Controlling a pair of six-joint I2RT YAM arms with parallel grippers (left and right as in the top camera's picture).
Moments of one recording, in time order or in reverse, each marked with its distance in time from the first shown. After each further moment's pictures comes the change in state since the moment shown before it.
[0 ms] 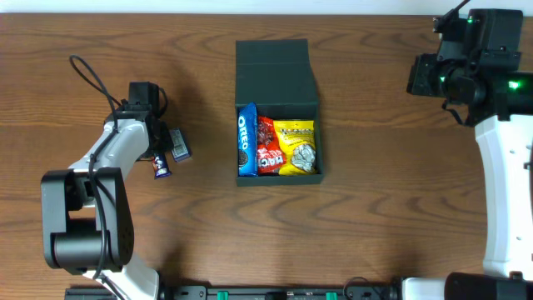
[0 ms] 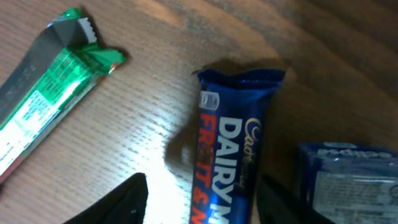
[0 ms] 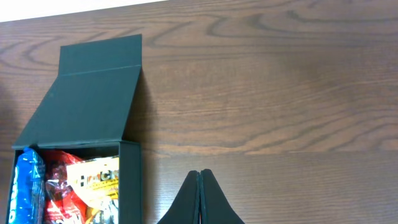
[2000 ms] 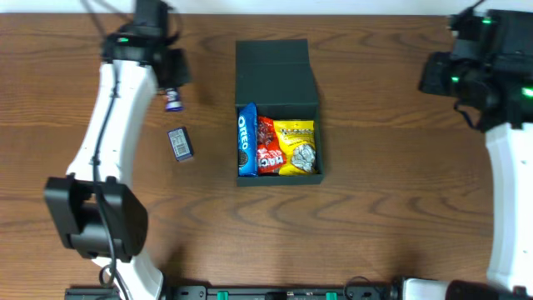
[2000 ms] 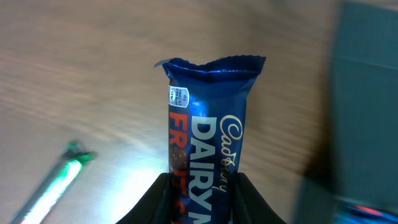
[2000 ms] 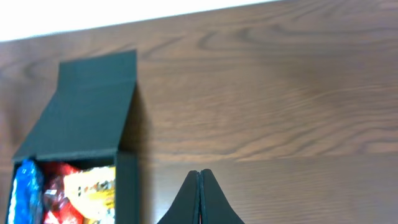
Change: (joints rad) left arm -0.176 0.074 0.726 -0.460 0.092 0.006; right arm -0.060 -0.047 0.000 0.022 0.003 0.000
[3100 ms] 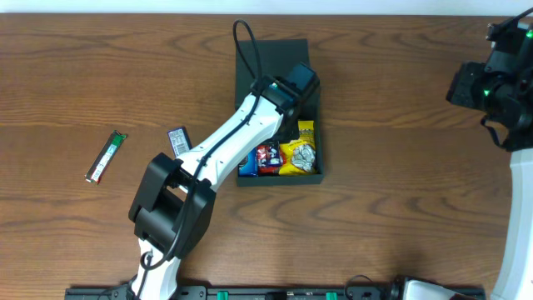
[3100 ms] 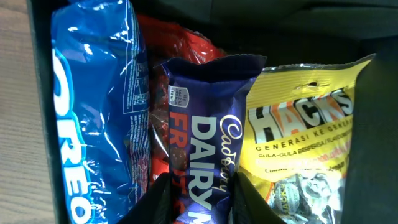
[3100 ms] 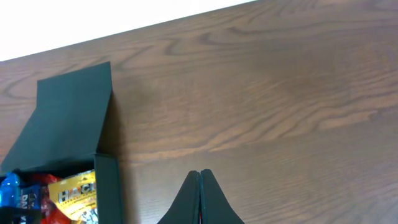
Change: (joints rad) left arm -0.522 0.172 -0.059 -0.069 -0.011 -0.435; right arm -0.090 -0.077 0.000 -0.068 0.009 -0.002
